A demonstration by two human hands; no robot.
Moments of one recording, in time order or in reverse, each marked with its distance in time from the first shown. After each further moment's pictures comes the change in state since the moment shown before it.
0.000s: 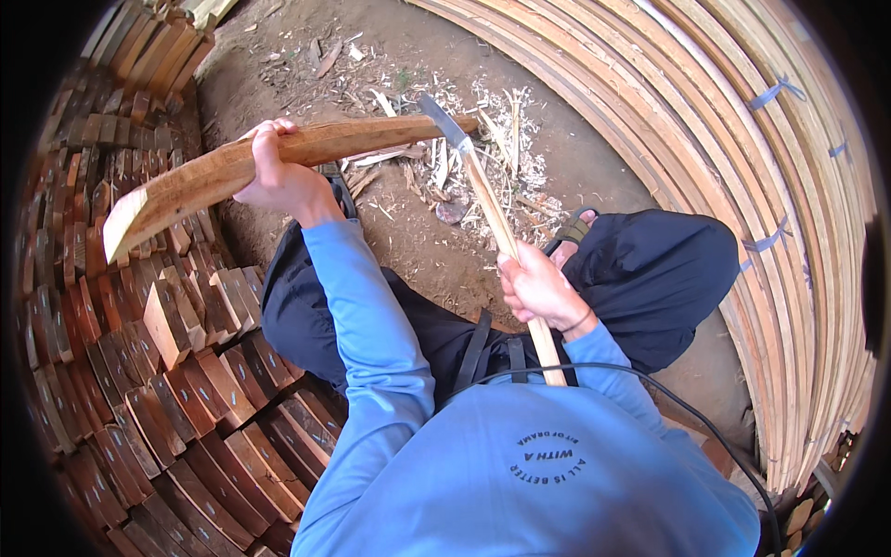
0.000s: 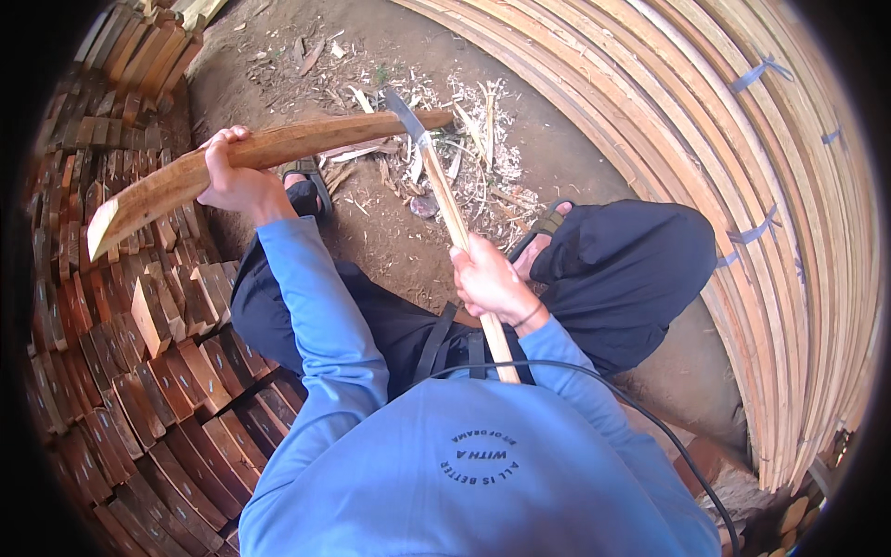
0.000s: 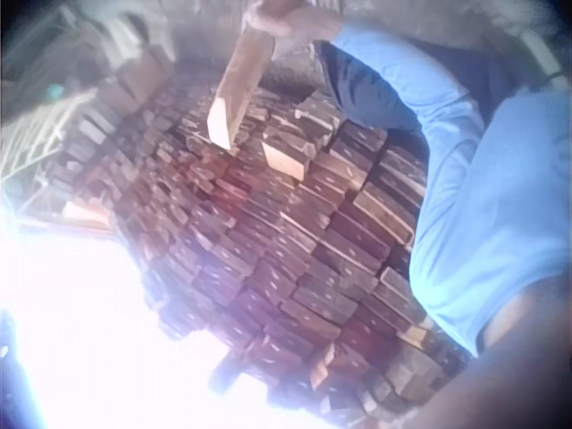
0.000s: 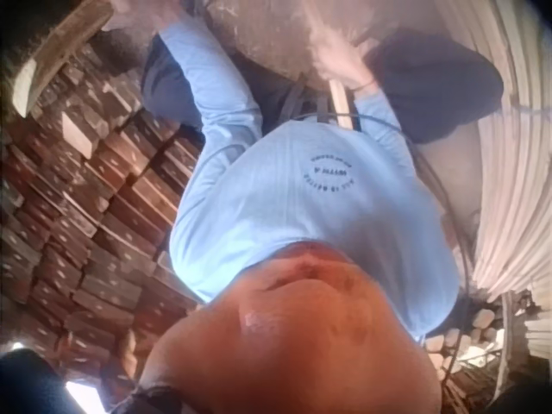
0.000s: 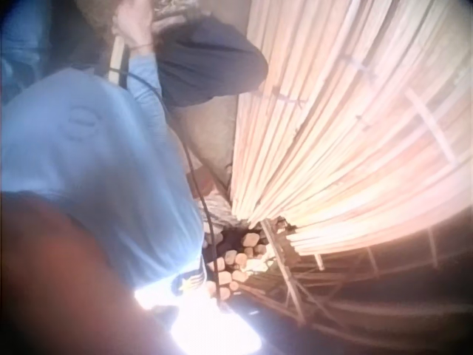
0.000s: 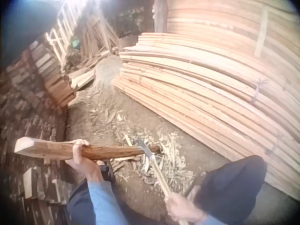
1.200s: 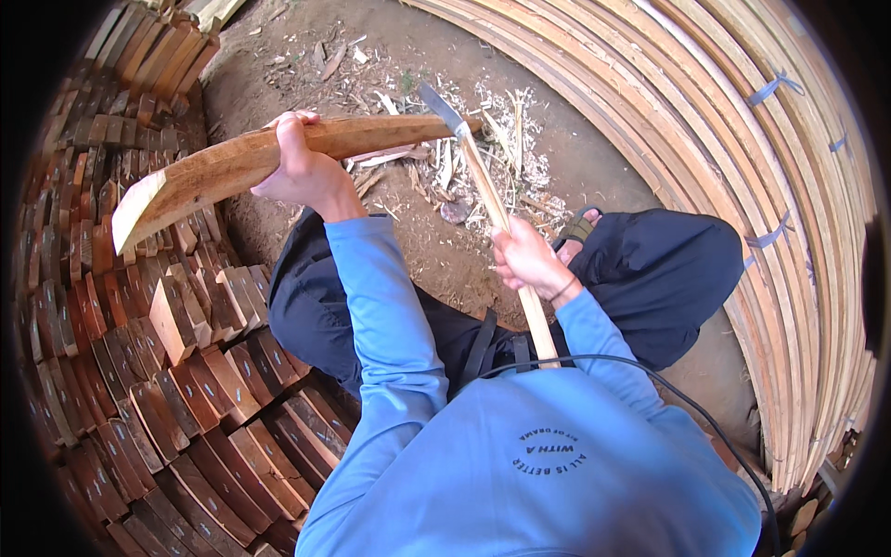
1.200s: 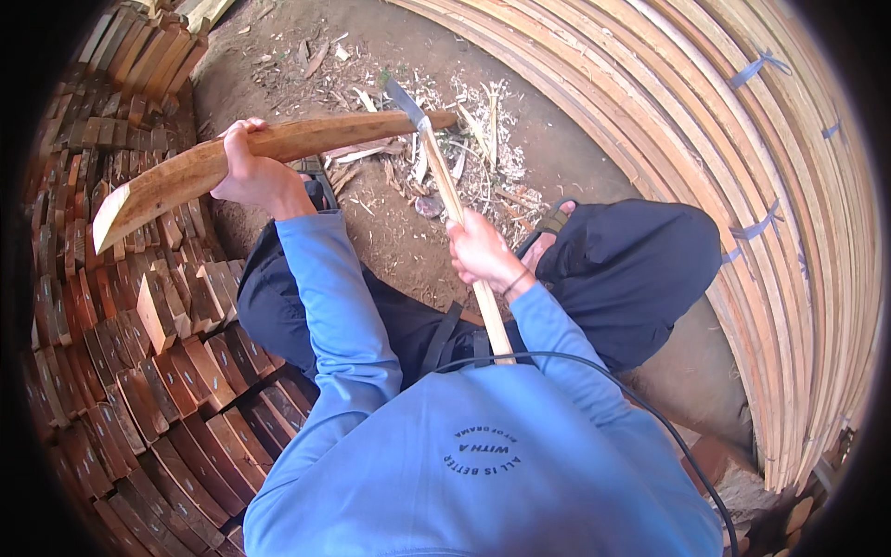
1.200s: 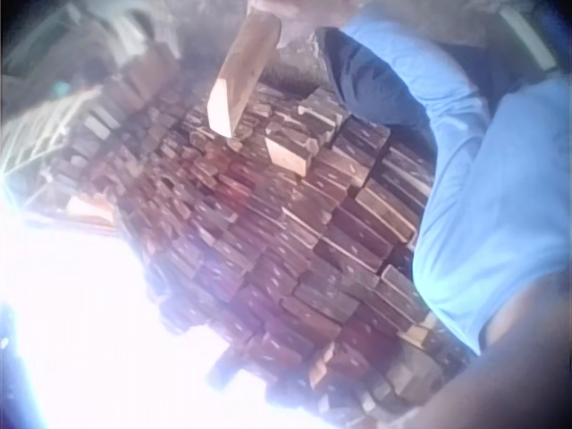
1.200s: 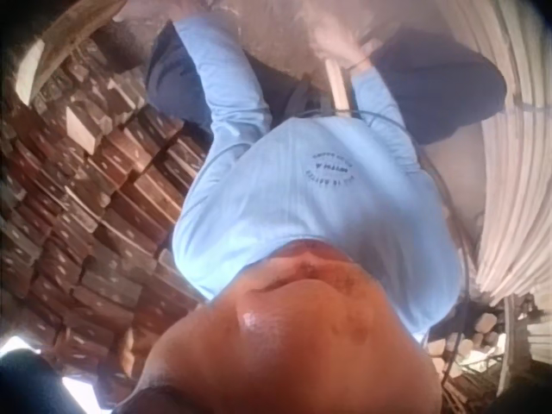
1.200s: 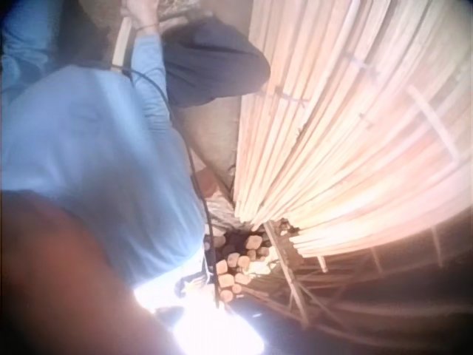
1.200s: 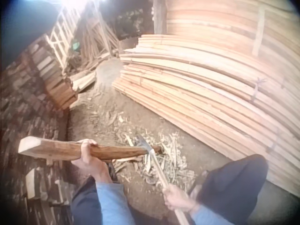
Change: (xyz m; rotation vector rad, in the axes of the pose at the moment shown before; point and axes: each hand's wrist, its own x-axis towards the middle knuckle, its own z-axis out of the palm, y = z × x) left_hand -0.014 0.007 0.022 0.097 0.037 0.050; right_hand 0.041 0.005 -0.004 0.024 0.022 -0.080
